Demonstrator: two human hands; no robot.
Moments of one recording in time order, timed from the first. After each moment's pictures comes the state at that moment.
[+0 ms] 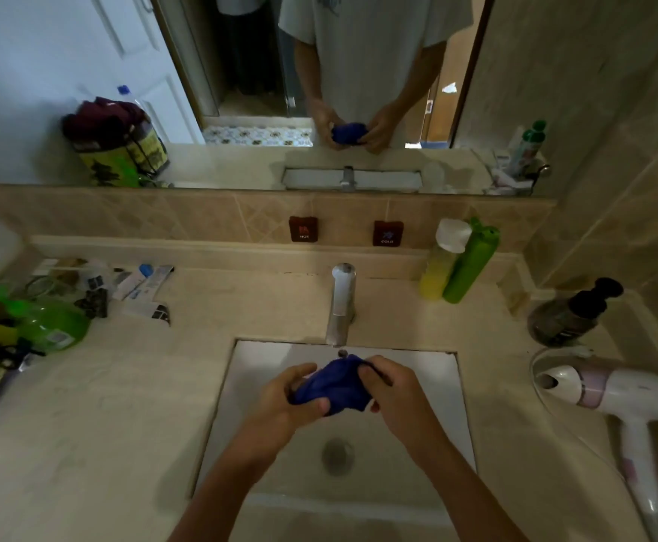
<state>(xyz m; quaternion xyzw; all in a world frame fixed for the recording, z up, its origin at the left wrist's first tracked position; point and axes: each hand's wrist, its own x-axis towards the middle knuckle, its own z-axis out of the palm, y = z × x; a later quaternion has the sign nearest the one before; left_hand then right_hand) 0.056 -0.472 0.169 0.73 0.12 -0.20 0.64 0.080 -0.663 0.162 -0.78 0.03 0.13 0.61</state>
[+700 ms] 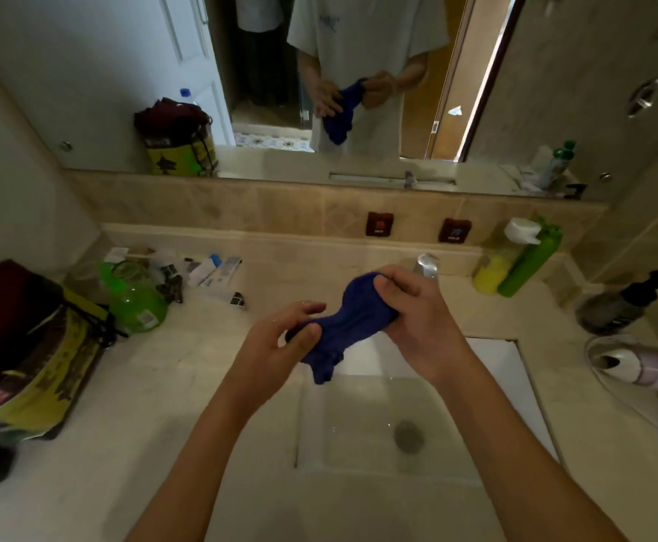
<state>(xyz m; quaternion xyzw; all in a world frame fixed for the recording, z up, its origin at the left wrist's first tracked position) 0.044 -0.284 0.237 0.81 -0.10 0.00 0.57 0.072 -0.490 0.278 -0.59 -0.02 0.09 0.80</state>
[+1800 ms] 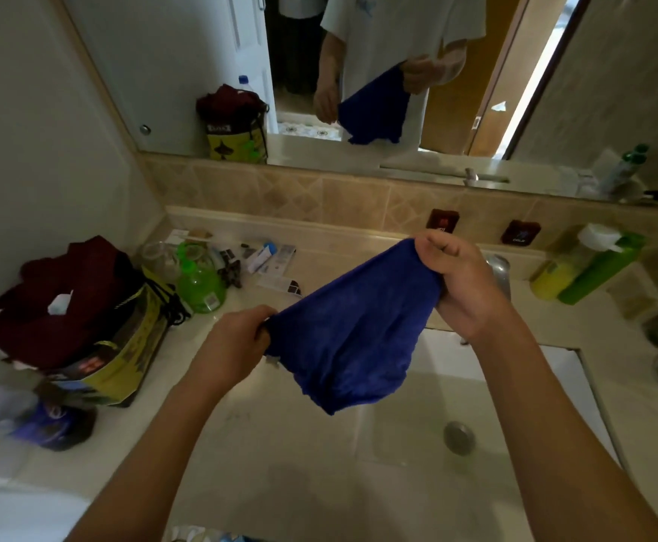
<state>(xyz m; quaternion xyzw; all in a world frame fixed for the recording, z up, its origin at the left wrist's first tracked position) 0.048 -0.131 0.207 0.96 0.03 -0.01 0.27 0.099 -0.419 0.302 -0.64 -0.07 0.10 0.76</state>
